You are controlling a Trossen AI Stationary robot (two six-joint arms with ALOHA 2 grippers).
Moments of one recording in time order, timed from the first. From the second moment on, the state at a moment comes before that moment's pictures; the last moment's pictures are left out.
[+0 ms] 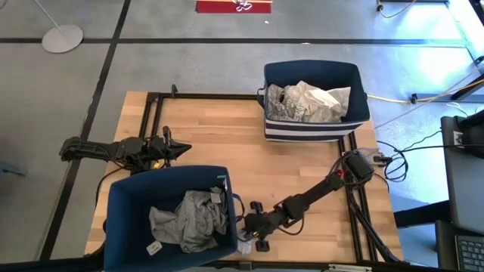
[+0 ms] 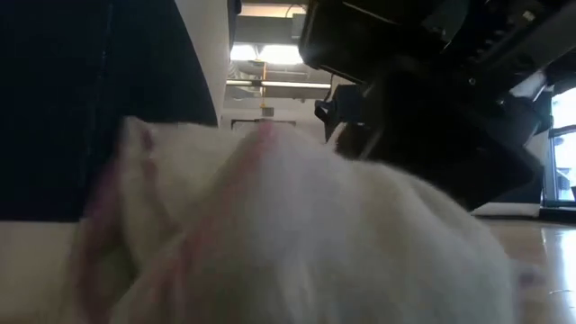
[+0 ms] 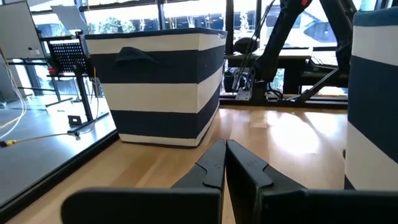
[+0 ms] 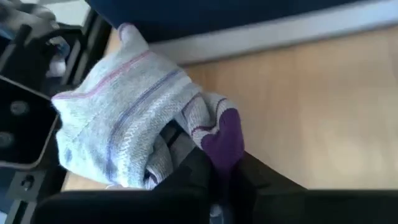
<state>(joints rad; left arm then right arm) -0.10 0.04 0.02 0.03 -0.36 0.05 0.54 2.12 1.19 0.12 0.08 0.48</state>
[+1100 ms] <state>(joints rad) -0.10 0.04 0.02 0.03 -0.36 0.03 0.45 1.42 1.42 -0.66 0.67 0.51</state>
